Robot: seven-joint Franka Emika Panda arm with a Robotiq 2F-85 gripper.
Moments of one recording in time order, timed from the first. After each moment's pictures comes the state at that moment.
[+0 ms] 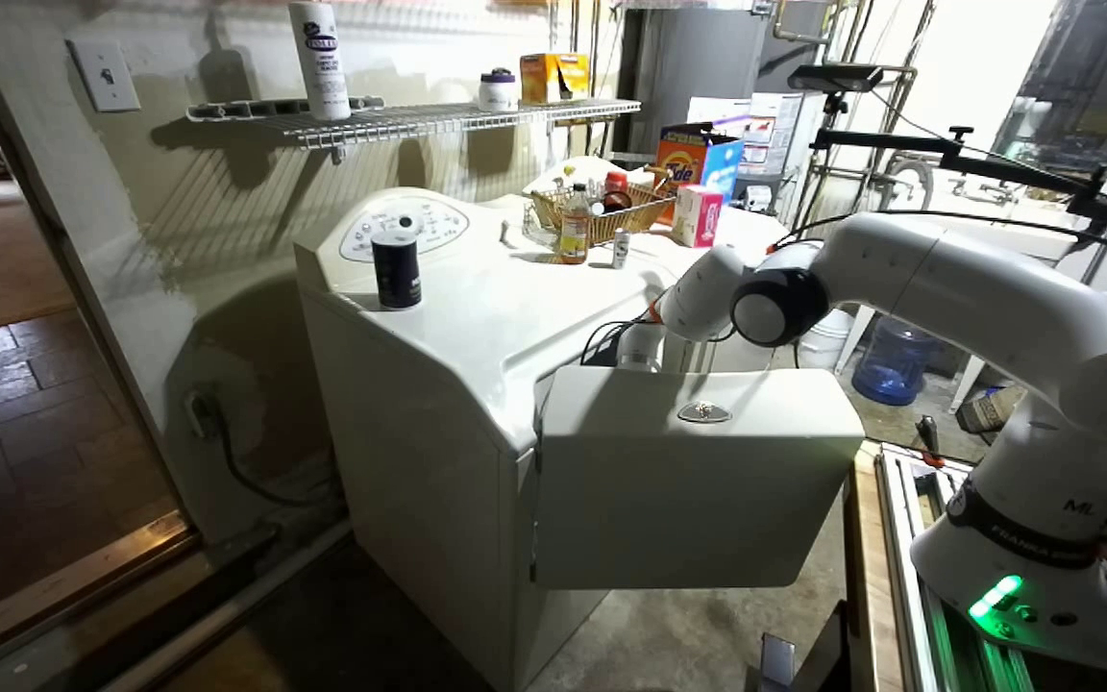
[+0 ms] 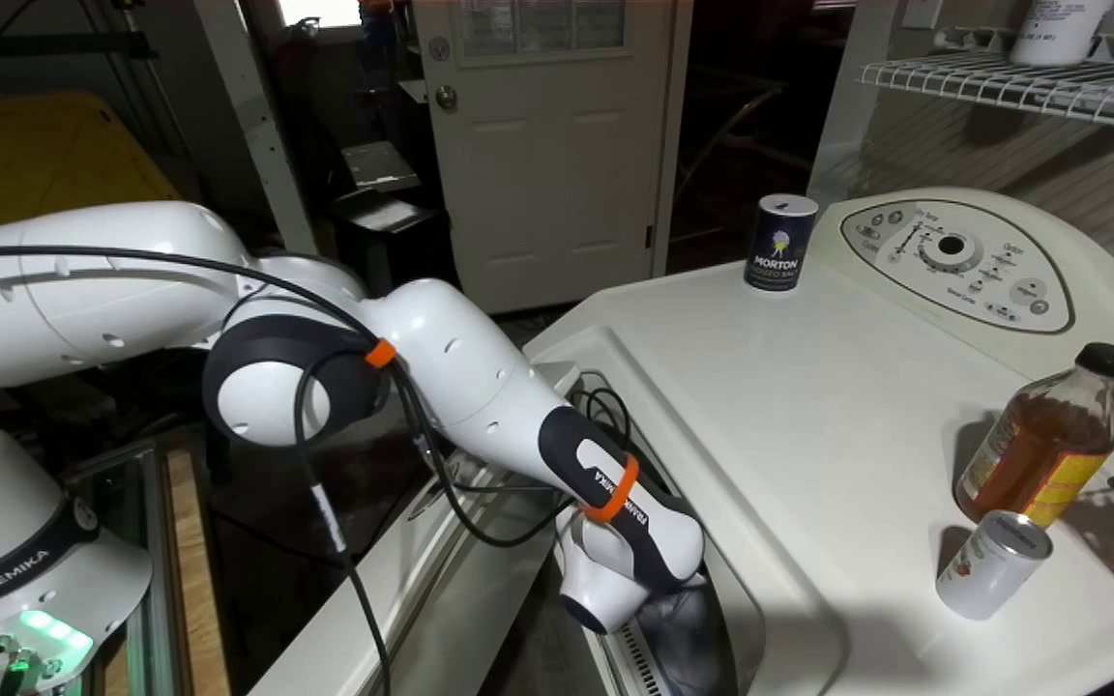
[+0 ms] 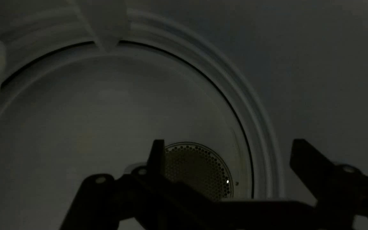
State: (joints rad) arm -0.36 1.44 -0.14 -1.18 2.49 1.95 -1.34
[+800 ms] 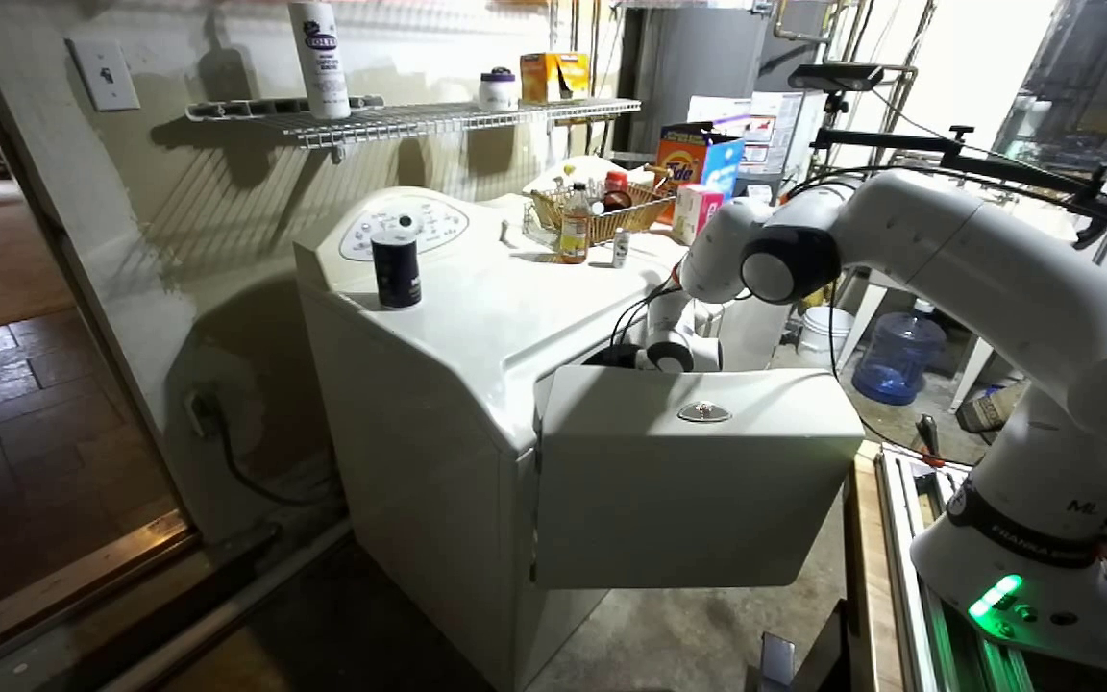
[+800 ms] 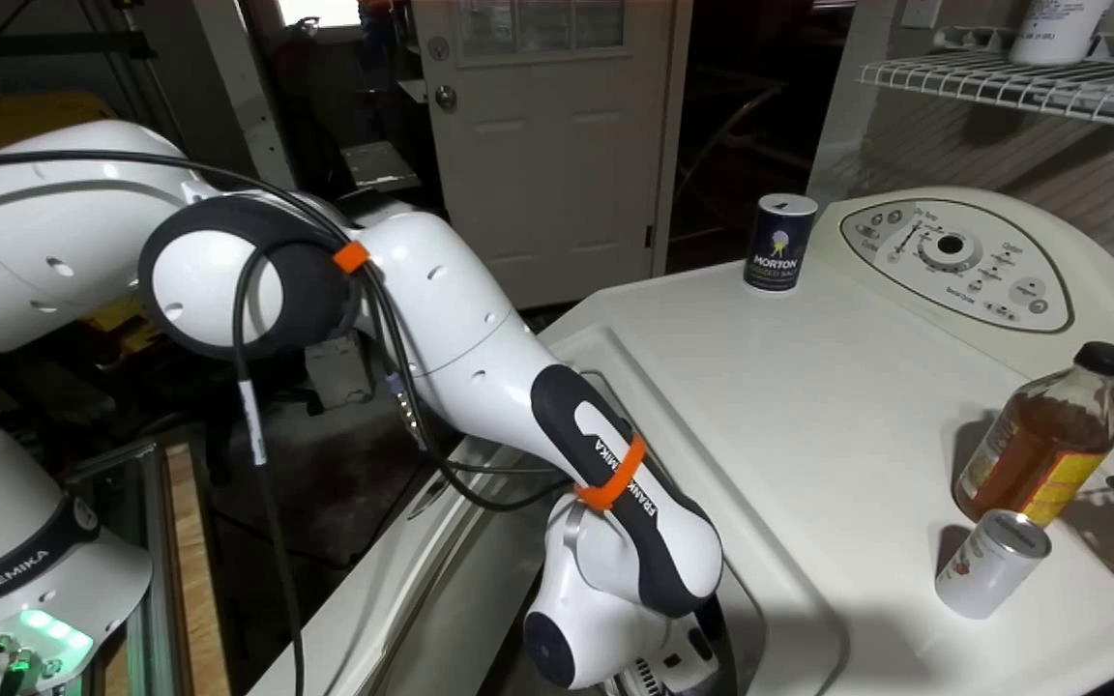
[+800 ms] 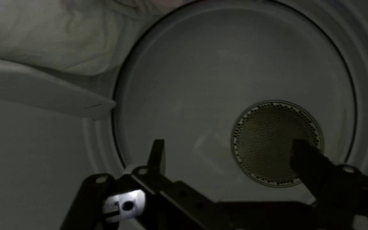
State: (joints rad) arm -0.30 1.24 -0.33 -1.48 2.44 2.28 -1.46
